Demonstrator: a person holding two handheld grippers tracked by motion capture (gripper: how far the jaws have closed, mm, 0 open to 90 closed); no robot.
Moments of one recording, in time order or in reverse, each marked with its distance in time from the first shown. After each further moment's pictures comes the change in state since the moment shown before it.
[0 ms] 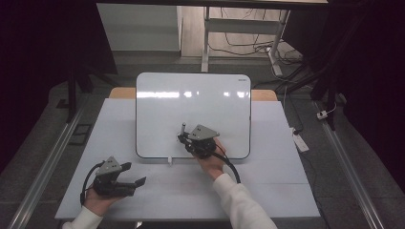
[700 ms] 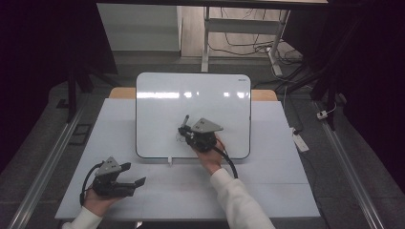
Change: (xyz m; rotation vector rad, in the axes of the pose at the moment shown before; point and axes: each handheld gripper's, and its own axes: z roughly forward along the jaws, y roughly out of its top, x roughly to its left) left arm 0.000 -0.001 -0.002 -0.007 0.003 0.001; right arm -0.016 0.007 0.006 -0.078 -0.013 0.101
